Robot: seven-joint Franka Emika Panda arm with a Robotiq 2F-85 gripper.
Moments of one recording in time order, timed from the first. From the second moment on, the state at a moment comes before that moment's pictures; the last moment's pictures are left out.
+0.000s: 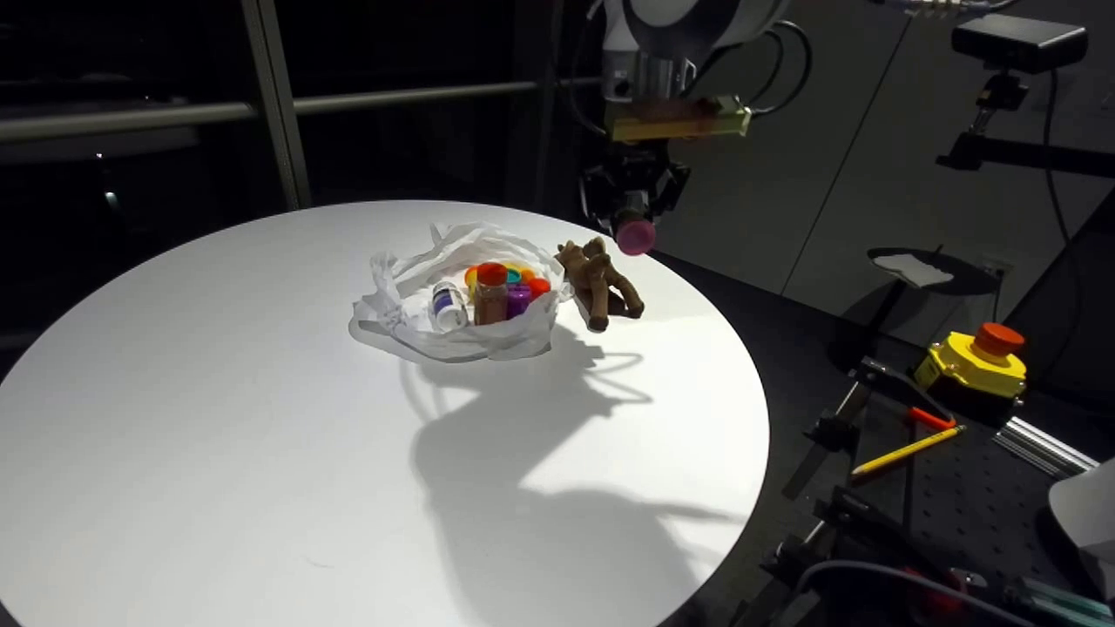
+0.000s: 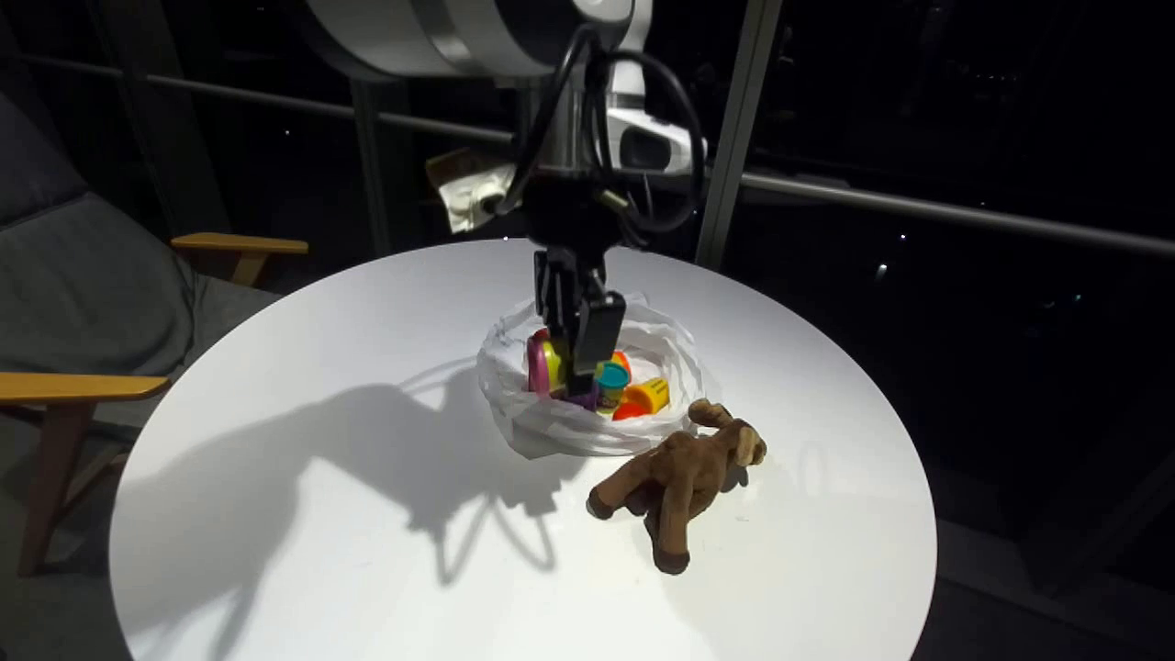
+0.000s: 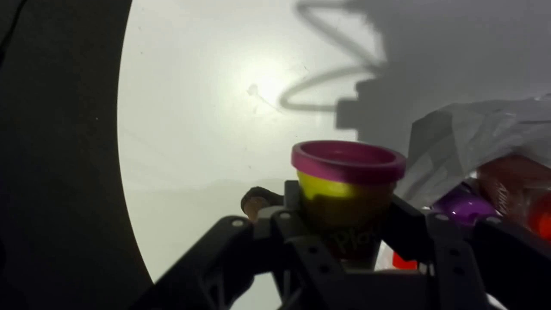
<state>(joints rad) 0.18 0.38 -0.25 -2.12 -0.05 2.39 0.69</state>
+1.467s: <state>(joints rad) 0.12 1.06 -0.10 -1.11 -0.04 2.22 0.45</state>
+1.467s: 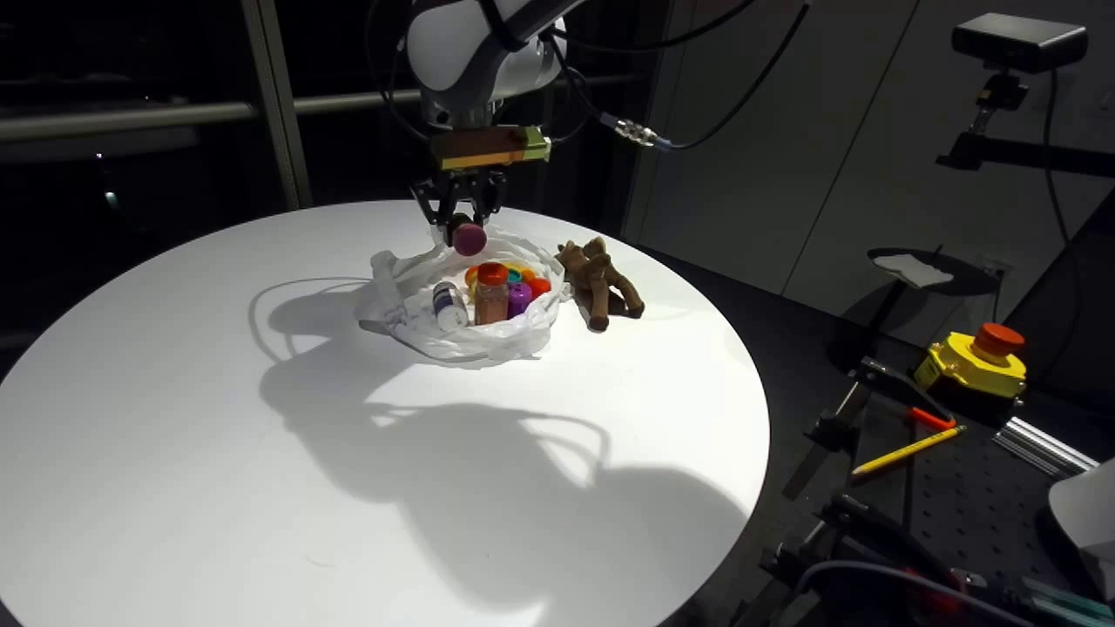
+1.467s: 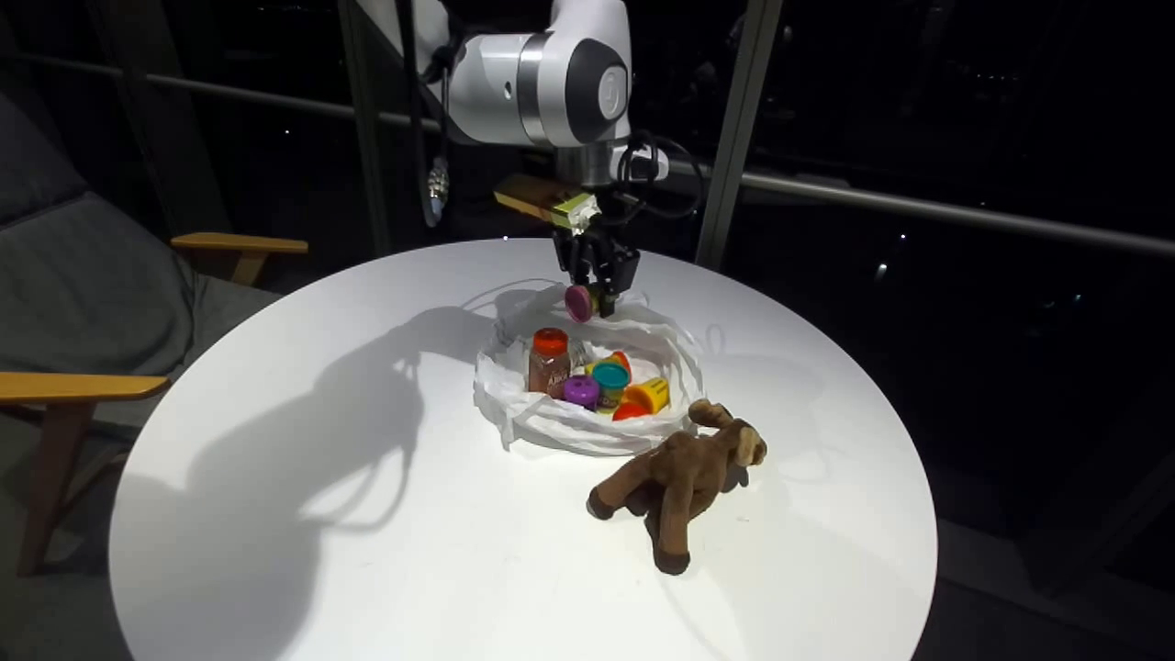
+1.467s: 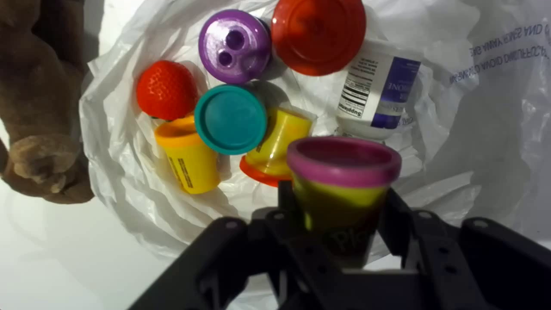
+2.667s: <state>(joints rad) -0.01 0.89 -0.17 -1.43 -0.02 2.33 0.39</state>
